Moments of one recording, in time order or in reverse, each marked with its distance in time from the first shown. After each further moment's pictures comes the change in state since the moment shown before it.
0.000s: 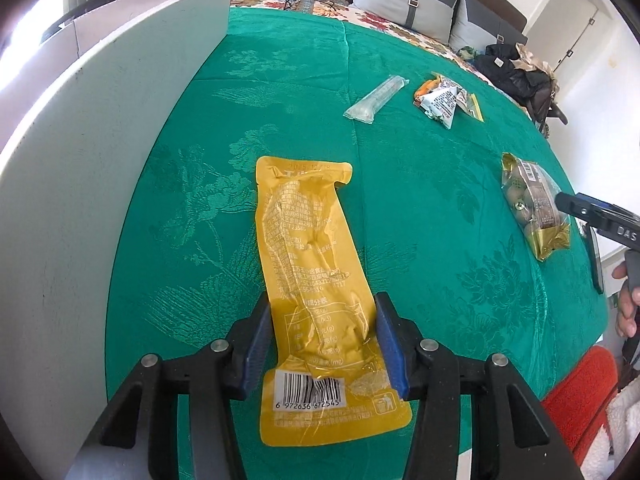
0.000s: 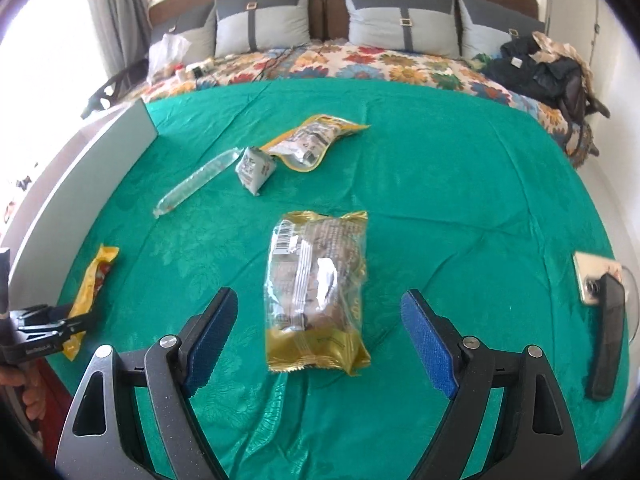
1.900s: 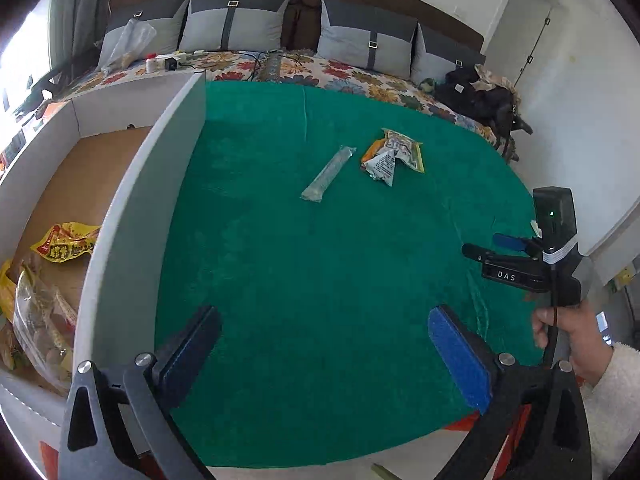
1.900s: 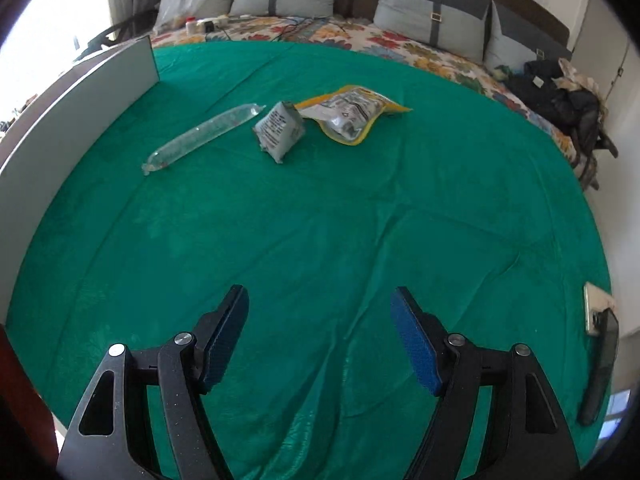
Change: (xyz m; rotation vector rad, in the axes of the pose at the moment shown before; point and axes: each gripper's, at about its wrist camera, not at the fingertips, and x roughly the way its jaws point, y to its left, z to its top) left arm -0.068 -0.039 0.011 0.123 -0.122 -0.025; right arm 0.023 -0.001 -0.035 0.003 -0.036 -0.041
